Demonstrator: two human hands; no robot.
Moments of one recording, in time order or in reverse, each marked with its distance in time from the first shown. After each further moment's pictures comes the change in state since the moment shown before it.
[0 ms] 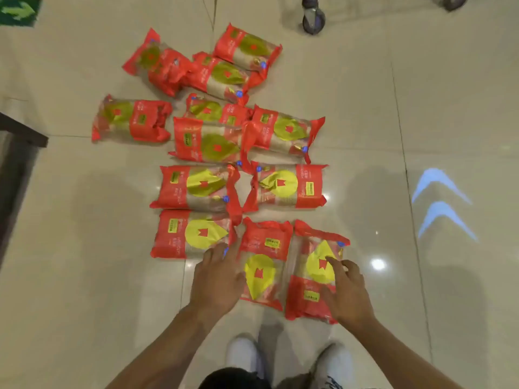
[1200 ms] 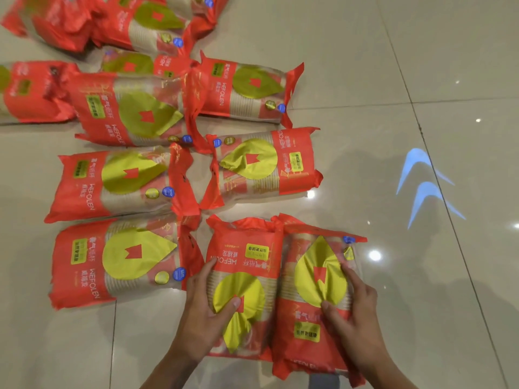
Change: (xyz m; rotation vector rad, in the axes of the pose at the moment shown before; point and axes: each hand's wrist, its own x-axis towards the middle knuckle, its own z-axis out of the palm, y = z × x) left_hand 0.109 -0.071 0.216 -0.726 0.111 0.031; right_hand 0.073 0.103 0.140 0.603 0.222 0.060
